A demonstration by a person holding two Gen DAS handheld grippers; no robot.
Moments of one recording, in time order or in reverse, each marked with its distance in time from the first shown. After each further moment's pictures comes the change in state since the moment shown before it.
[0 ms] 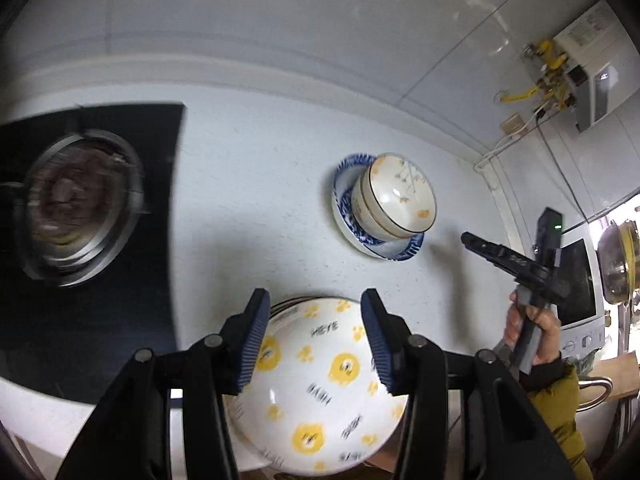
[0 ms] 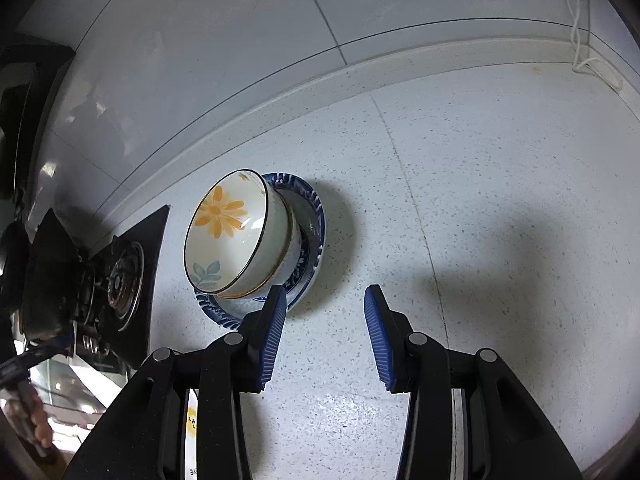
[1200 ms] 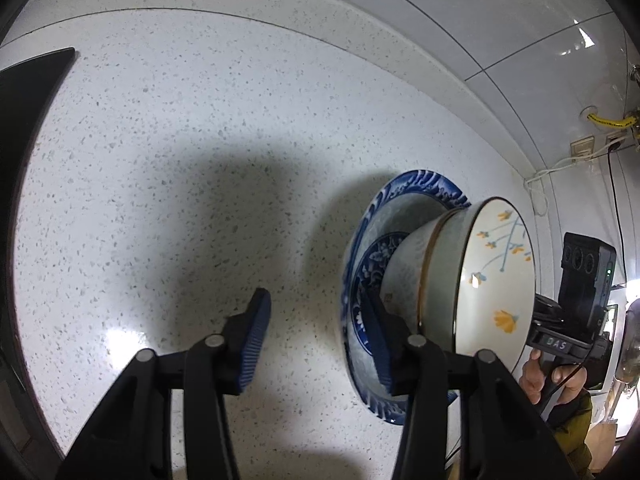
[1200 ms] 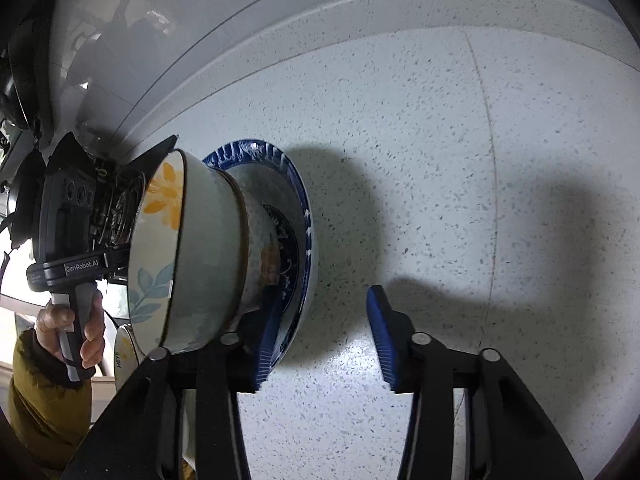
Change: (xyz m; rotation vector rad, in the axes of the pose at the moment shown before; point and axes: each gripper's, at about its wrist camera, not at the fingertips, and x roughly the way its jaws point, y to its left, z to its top) left arm 0.206 -0.014 0.096 -0.134 0.134 0.015; right arm 0.112 -0.018 0.055 -0.207 0.323 0.196
